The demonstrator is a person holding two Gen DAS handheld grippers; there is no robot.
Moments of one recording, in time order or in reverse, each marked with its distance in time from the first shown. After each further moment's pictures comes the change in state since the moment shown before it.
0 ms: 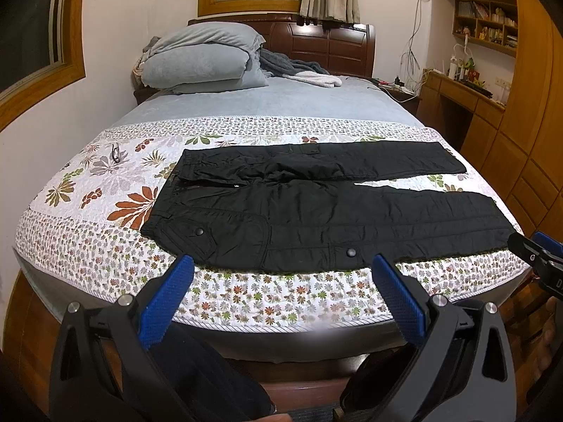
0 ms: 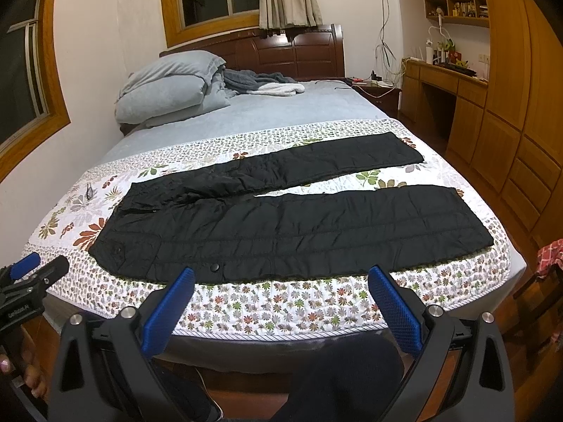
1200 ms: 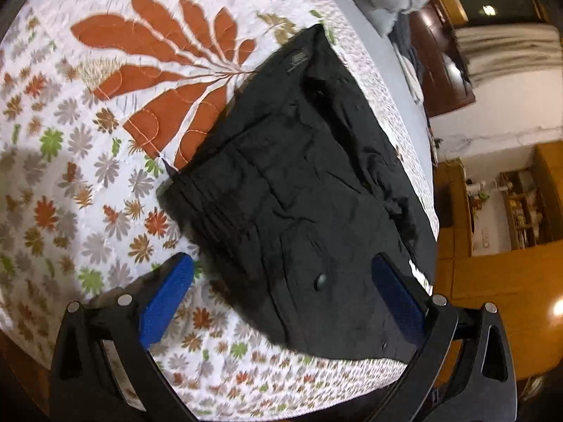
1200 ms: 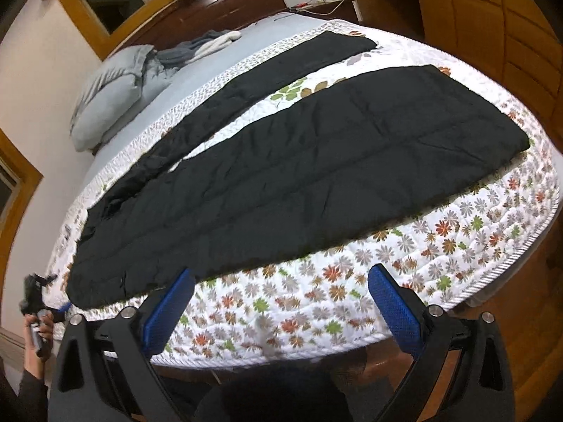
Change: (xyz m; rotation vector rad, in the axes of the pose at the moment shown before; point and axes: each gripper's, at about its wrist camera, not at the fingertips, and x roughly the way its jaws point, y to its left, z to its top) left arm 0.277 0.291 -0.009 -0.824 0.407 -0.364; right arm 0.156 -0.197 -0.031 0.373 0.224 0.118
